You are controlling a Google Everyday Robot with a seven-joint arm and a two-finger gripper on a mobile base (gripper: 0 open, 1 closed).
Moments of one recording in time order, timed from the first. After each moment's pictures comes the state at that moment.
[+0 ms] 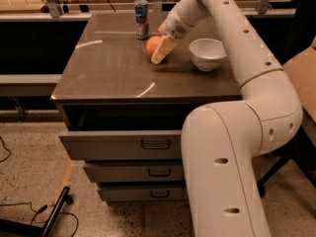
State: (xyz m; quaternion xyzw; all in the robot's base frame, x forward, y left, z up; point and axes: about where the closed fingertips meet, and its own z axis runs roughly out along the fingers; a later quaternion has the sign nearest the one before) arm 0.807 -0.016 0.872 -0.63 0.70 0.11 0.32
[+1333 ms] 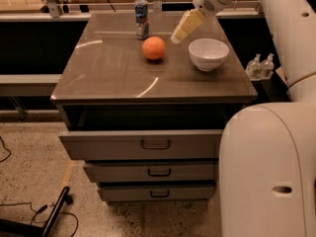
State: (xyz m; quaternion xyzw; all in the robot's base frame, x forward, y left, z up) arm 0.791 -0.087 0.965 -0.55 0.73 0.07 0.41
